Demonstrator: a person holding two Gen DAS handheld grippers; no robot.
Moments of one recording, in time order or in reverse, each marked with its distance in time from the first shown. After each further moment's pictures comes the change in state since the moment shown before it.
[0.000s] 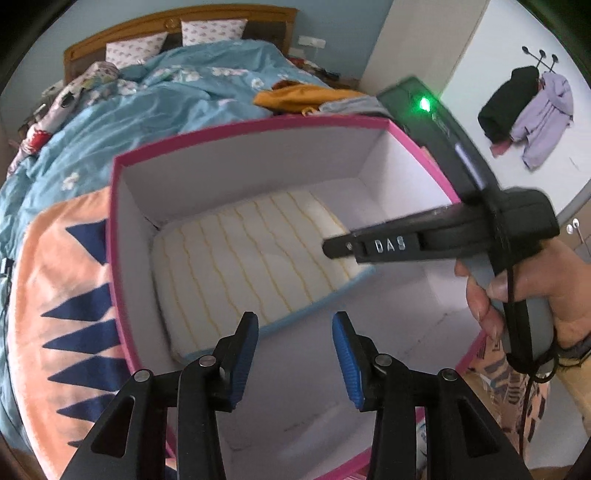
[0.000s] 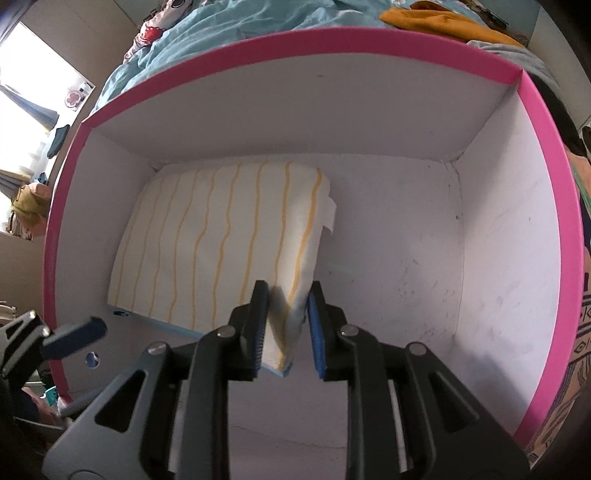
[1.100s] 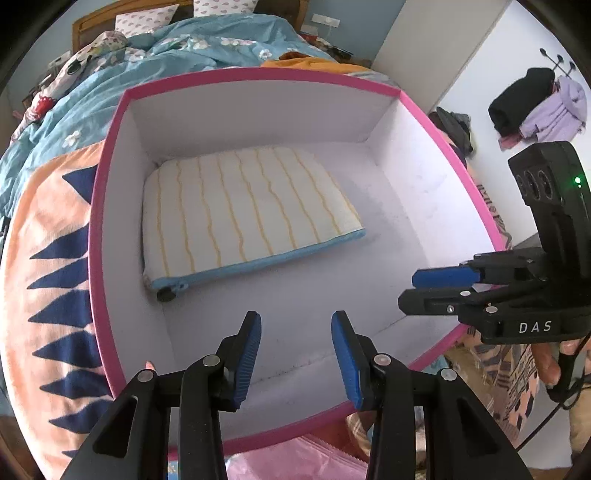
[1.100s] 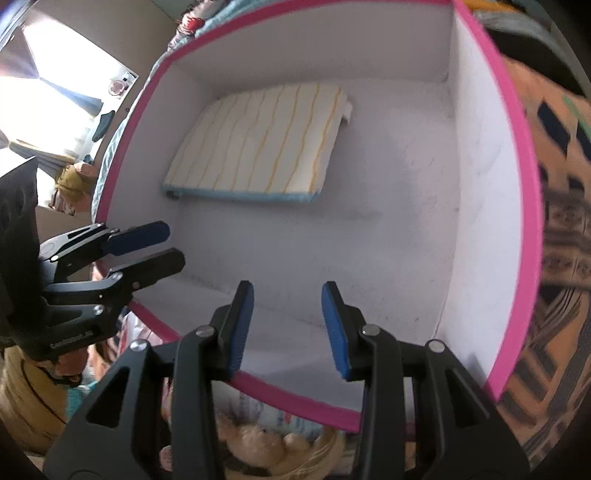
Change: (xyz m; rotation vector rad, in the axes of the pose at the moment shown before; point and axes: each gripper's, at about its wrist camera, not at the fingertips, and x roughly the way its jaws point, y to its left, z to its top) left arm -0.002 -0.019 -0.033 -0.081 0.074 -0.003; right arm -0.046 -0.021 -0.112 -0.015 0.064 0.204
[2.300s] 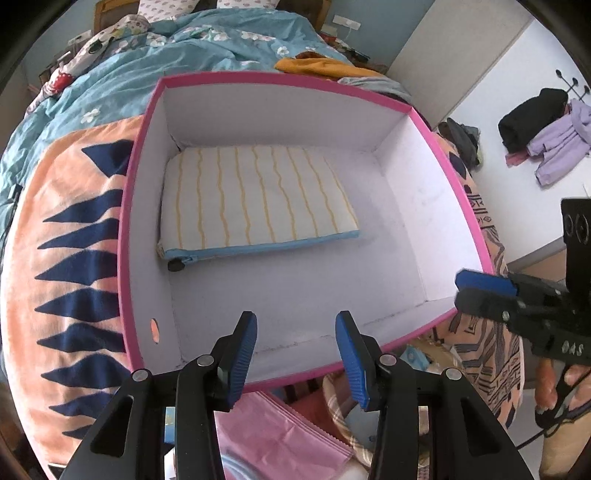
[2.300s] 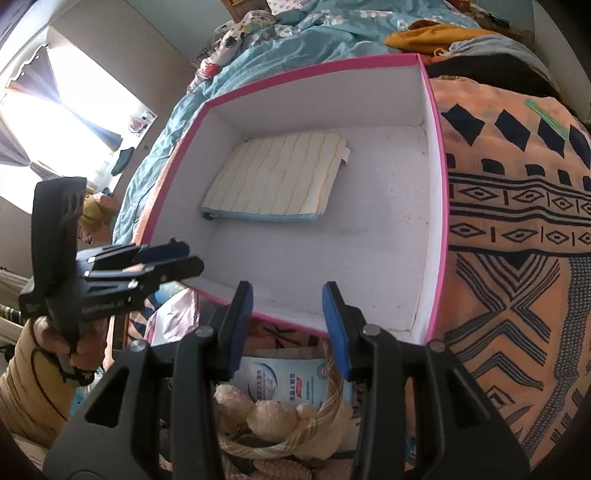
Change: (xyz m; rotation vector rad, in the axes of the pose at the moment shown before) left arm -0.026 0.000 -0.014 -0.091 -0.009 0.000; right arm -0.068 0.012 -0.045 -0.033 -0.234 0.039
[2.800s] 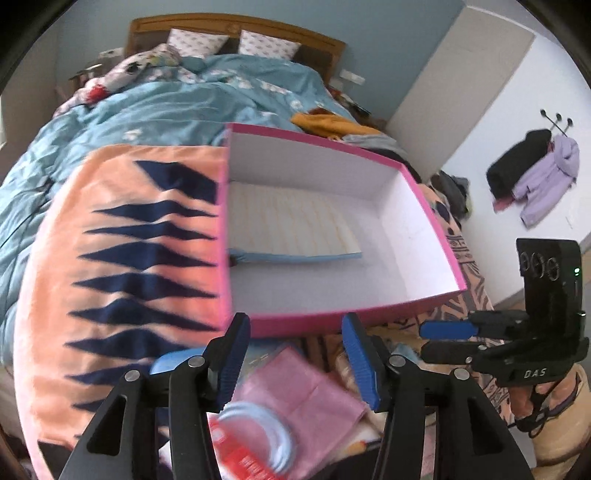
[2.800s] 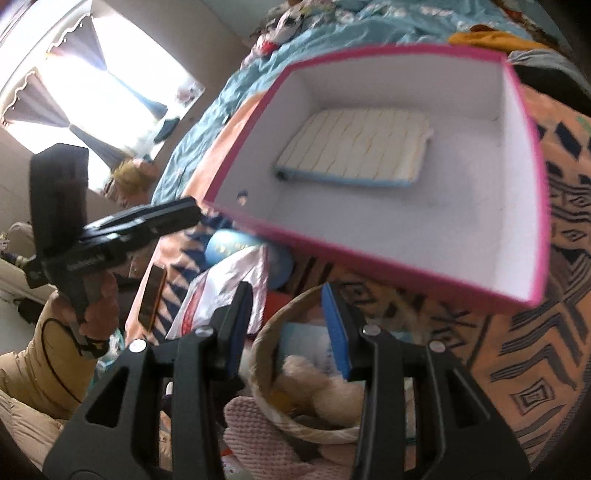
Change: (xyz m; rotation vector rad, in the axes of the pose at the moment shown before) left arm -0.070 0.043 -0.059 -0.081 -0.221 -0.013; right arm 0.029 0.055 -0.030 -0.123 0.101 0.142
